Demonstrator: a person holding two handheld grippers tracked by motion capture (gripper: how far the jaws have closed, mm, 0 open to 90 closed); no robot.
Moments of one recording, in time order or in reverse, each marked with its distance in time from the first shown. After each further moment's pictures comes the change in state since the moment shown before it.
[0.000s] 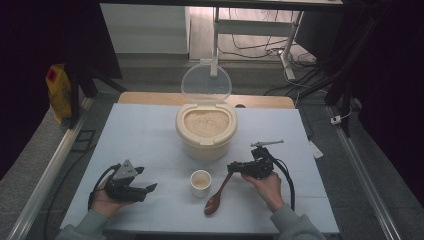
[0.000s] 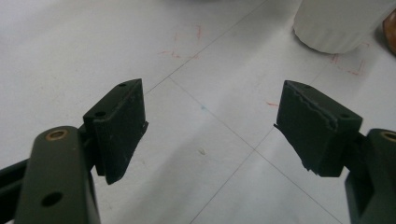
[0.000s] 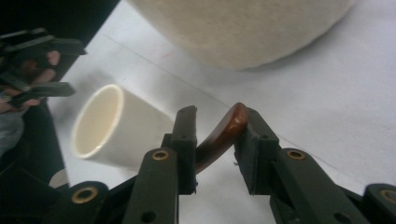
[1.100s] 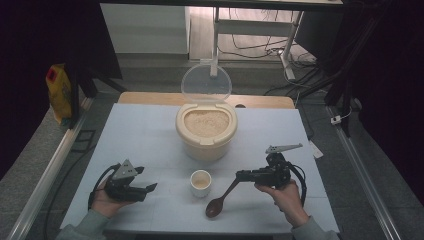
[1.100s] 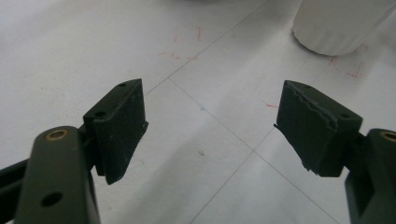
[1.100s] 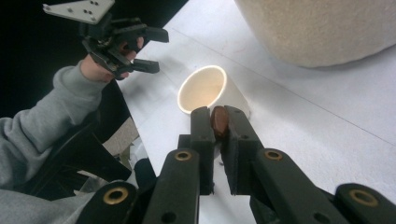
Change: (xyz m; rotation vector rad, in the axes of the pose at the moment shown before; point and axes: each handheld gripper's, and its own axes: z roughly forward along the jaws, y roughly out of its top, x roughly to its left) left arm 0.000 0.000 0.000 -0.002 -0.001 -0.003; right arm 0.046 -0.010 -0.064 -0.008 0.155 -0.115
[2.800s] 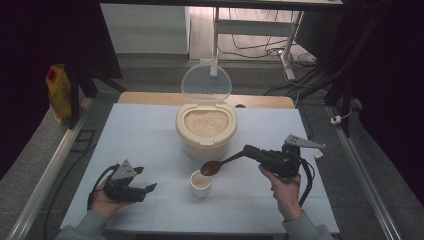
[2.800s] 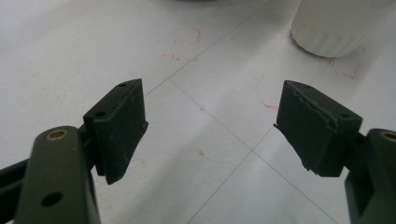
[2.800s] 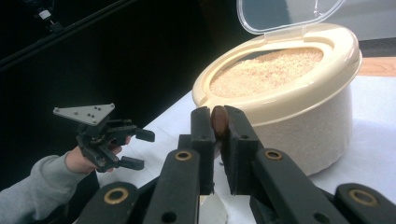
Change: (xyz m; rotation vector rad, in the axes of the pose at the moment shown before) left arm -0.001 -0.001 -0.002 -0.012 0.001 -0.006; right arm 0.021 0.019 -0.031 -0.426 -0.093 -0.103
